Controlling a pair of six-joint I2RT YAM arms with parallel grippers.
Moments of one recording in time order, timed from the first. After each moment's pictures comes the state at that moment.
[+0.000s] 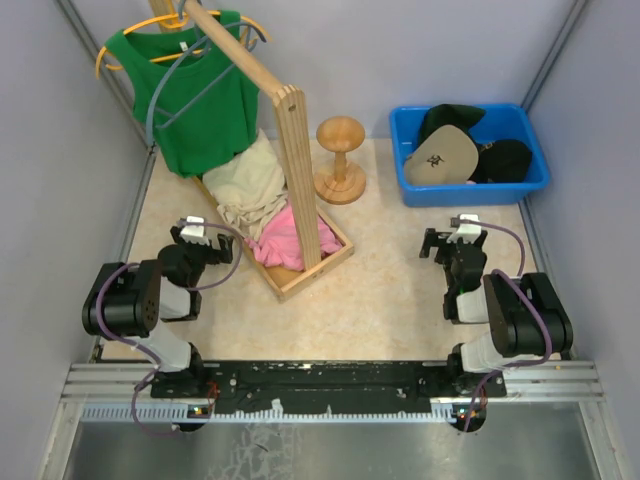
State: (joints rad) left arm 0.05 1.62 0.21 1.28 0.24 0.06; right arm 0.03 1.47 0.17 1.14 0.08 0.02
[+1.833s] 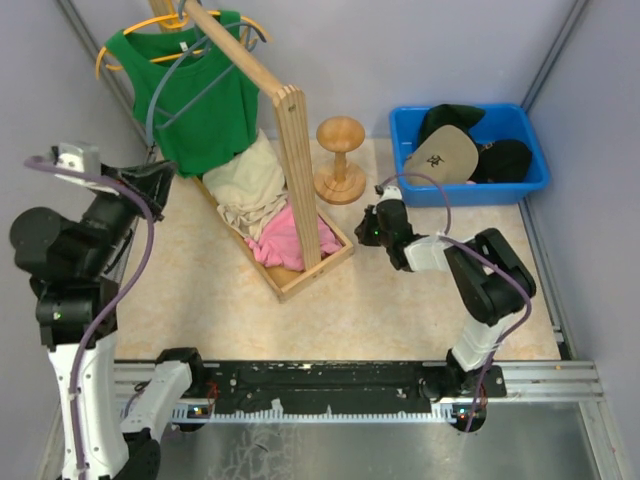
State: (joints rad) left arm 0.03 0.76 1.30 -0.34 0.42 -0.23; right arm 0.46 1.71 0.76 0.42 -0.01 0.49
